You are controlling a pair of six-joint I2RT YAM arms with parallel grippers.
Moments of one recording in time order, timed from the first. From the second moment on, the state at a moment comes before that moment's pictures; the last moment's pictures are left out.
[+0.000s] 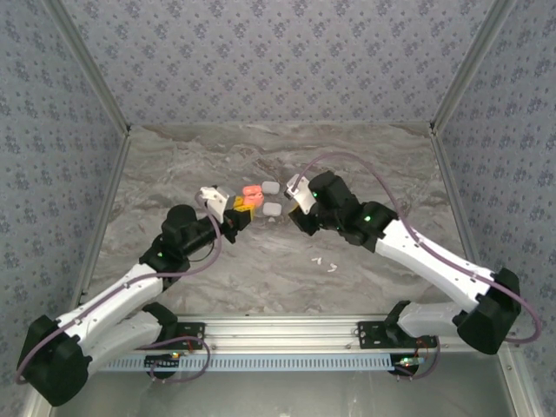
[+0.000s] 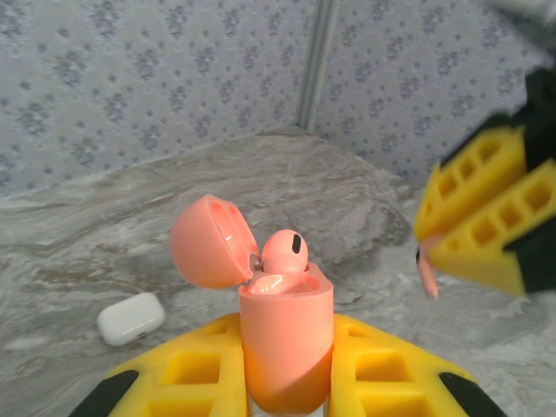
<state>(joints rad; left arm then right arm) -0.63 0.92 0.52 0.29 0.27 -0.14 0.82 1.22 1.13 -0.56 0.04 -0.13</state>
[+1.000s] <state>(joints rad) -0.64 1.00 0.59 0.37 0.51 -0.16 0.89 1.29 1.32 -0.50 0.01 -0.33</state>
